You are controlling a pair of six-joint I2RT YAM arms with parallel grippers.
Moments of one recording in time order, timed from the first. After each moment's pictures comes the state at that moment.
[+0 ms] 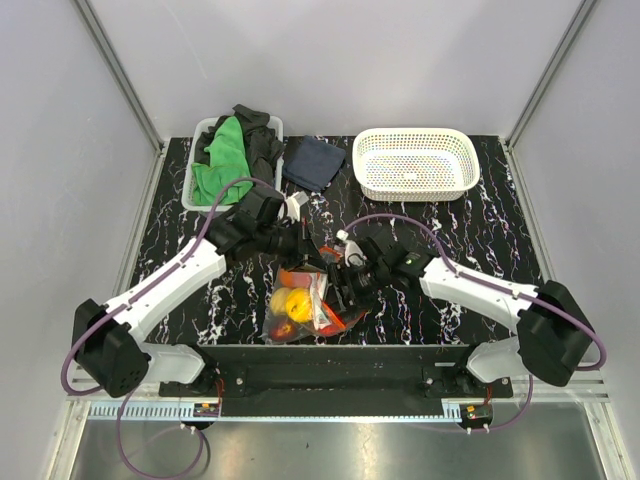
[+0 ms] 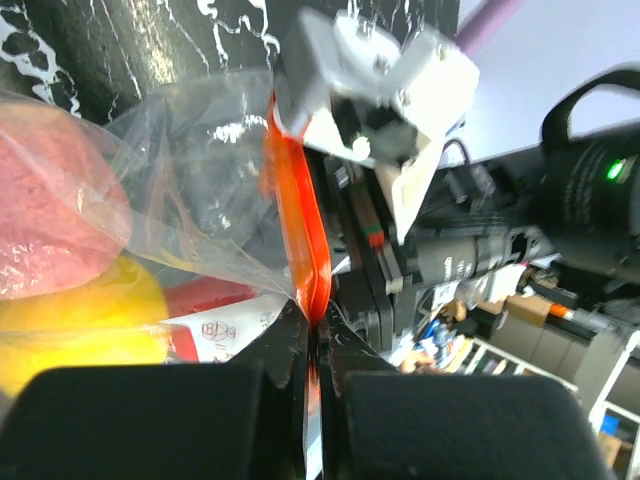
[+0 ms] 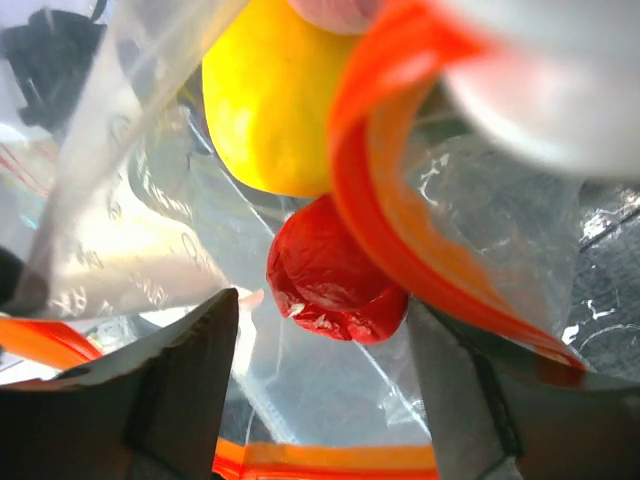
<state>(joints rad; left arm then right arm) -0.64 1.29 1.11 -0.61 0.58 -0.83 0.82 1.39 0.90 -0.41 -0.61 0.69</state>
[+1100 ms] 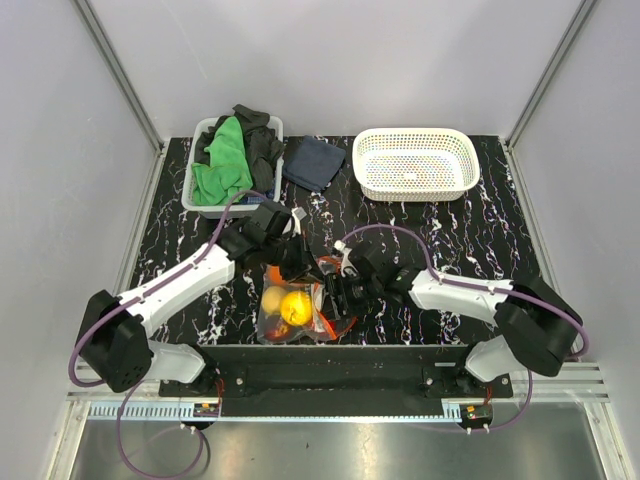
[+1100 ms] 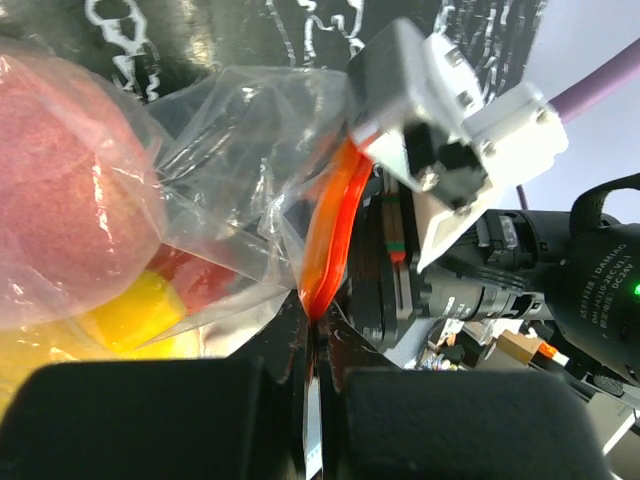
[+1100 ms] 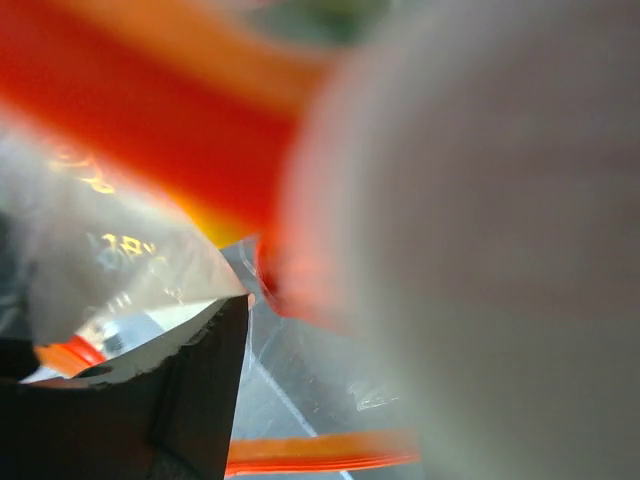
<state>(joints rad) -0.67 1.32 0.99 -0.54 0.48 -0.92 0.88 1.45 0.74 -0.13 -0.45 0.71</state>
